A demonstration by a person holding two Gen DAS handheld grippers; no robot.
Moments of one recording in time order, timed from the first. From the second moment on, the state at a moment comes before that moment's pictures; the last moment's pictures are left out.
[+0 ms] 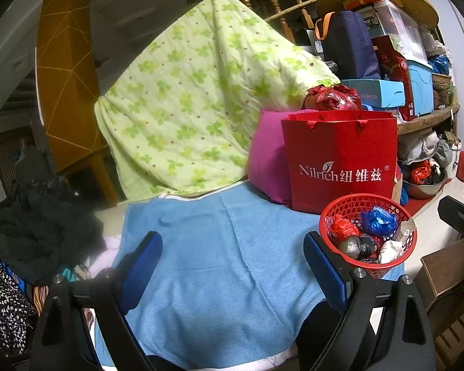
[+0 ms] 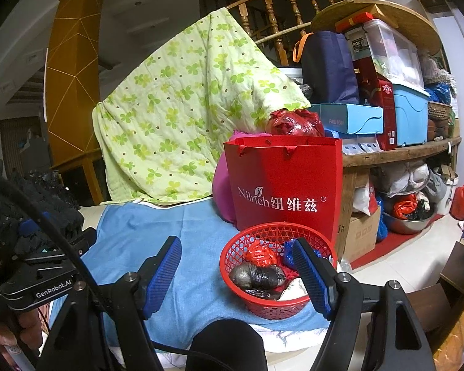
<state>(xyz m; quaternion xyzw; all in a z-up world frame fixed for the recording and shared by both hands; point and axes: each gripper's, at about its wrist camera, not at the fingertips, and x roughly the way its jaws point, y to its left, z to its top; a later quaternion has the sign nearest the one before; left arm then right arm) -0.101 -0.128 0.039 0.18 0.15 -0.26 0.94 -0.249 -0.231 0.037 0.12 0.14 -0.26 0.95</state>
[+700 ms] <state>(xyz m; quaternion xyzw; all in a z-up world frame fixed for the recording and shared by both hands) -0.102 -0.131 0.039 0.18 0.15 -0.26 0.94 -0.250 -0.234 0.037 0.12 0.14 -0.26 0.95</state>
